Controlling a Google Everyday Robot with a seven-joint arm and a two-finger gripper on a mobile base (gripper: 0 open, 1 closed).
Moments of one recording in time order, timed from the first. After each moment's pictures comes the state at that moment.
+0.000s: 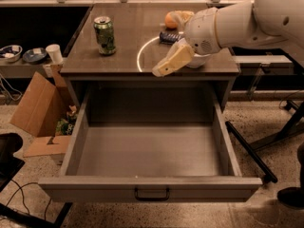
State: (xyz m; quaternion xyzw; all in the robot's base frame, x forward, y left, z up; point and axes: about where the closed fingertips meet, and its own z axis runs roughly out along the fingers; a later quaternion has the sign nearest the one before) arm 0.617 -0.038 0.959 -0.56 0.63 0.19 0.51
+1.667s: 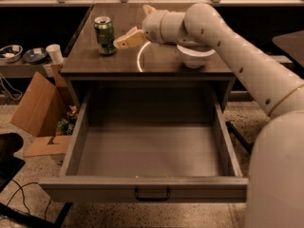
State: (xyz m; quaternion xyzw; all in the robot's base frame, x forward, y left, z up) arm 0.796 0.058 0.929 -0.45 0.62 0.22 0.60
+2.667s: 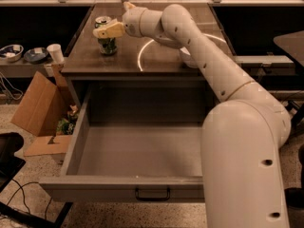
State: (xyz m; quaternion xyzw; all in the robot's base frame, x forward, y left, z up) arm 0.854 0.126 0.930 -0.41 0.60 0.29 0.62
